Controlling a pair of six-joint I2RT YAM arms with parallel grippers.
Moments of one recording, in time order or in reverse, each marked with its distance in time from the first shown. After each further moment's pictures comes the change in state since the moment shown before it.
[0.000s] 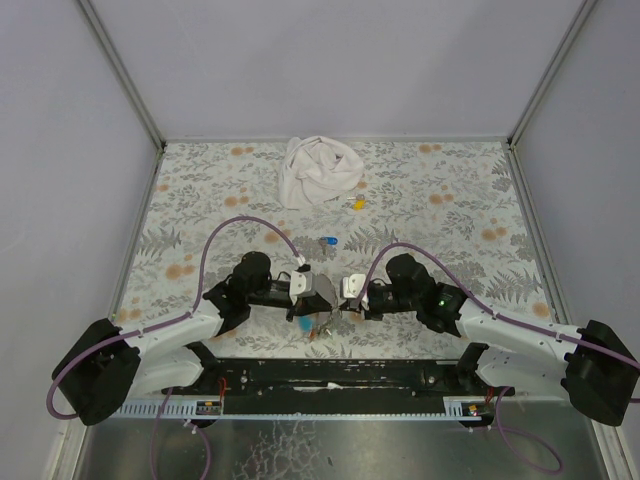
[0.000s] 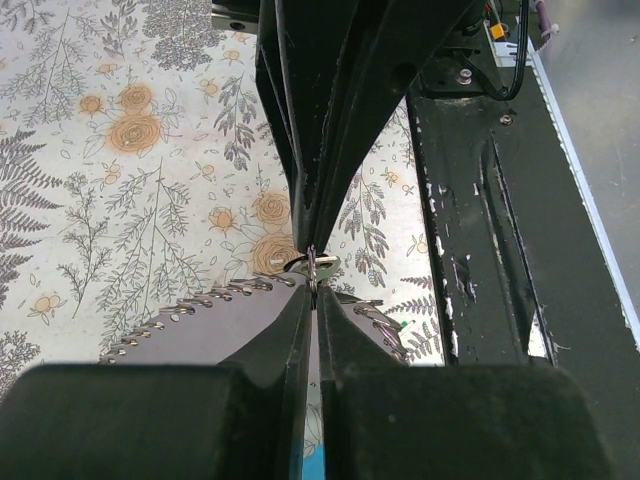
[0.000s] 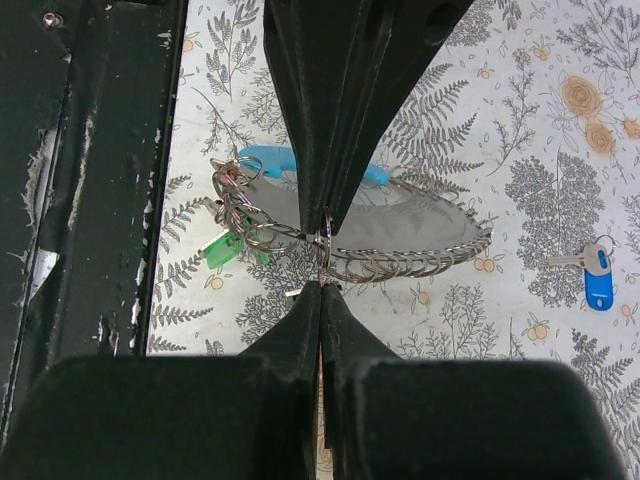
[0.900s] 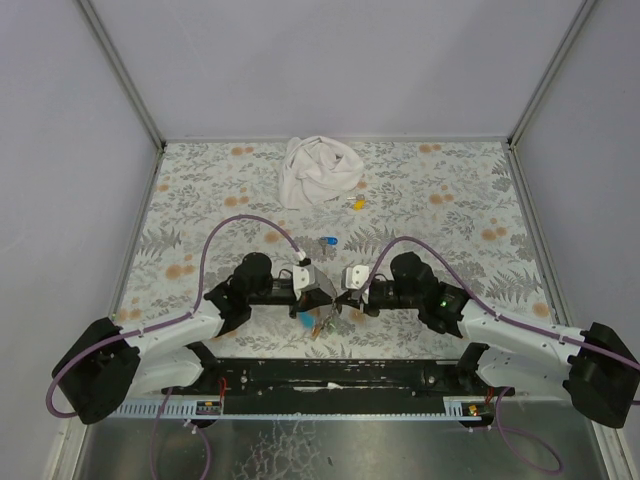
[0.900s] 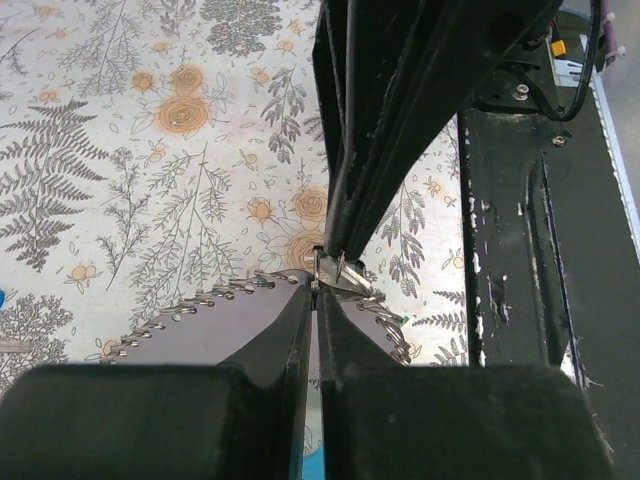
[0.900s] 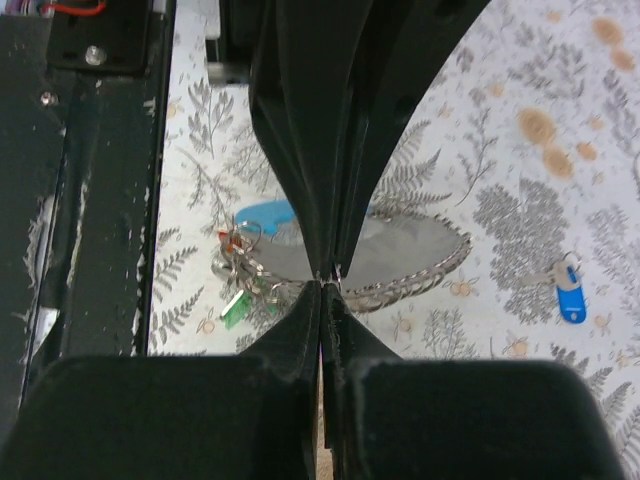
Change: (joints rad) left arm -0.016 0.001 0.000 0.021 -0.133 -0.057; right arm 0.001 -0.015 -0.002 0.078 0.026 0.107
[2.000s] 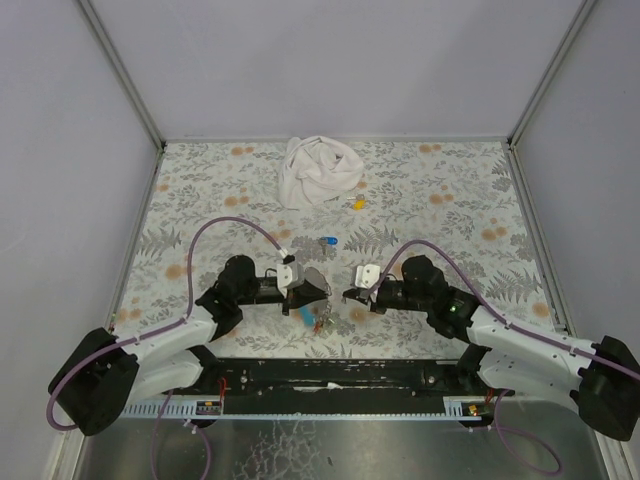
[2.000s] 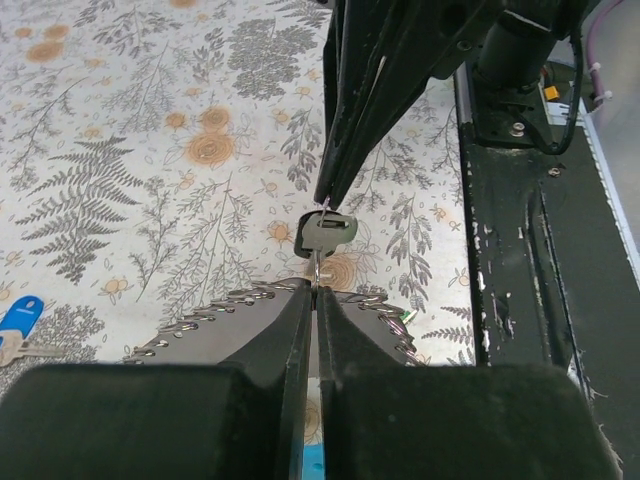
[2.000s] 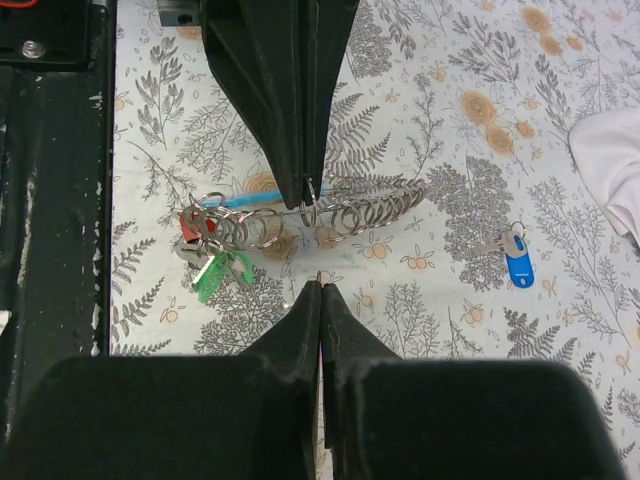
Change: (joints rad) left arm 0.085 -0.061 -0.084 0.165 0.056 -0.070; right arm -0.027 -0.088 -0.044 0.030 0.076 -0.008
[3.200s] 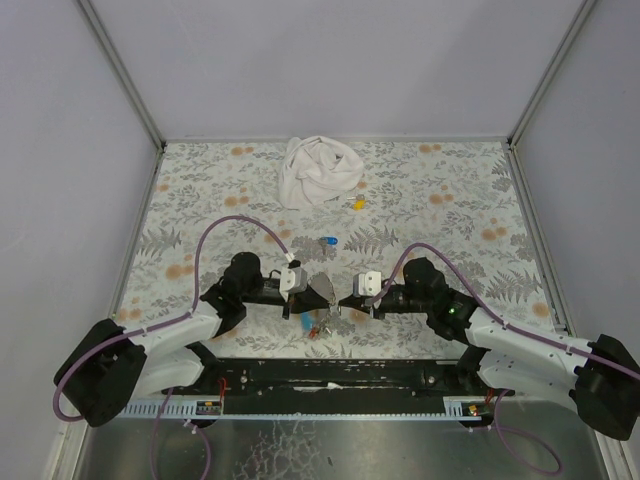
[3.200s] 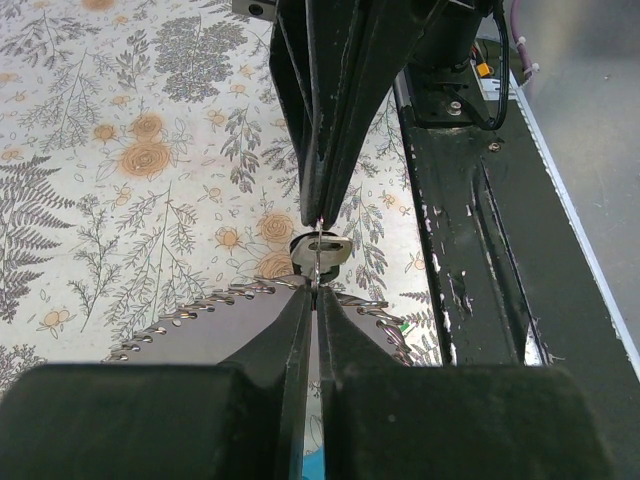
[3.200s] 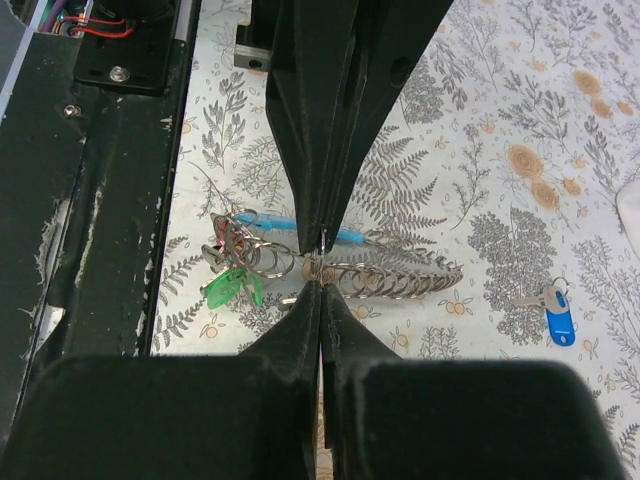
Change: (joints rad) left arm 0.001 0.067 0.027 -0.003 0.164 0.042; right arm -0.008 0.002 -0.047 0.087 -0.156 -0.001
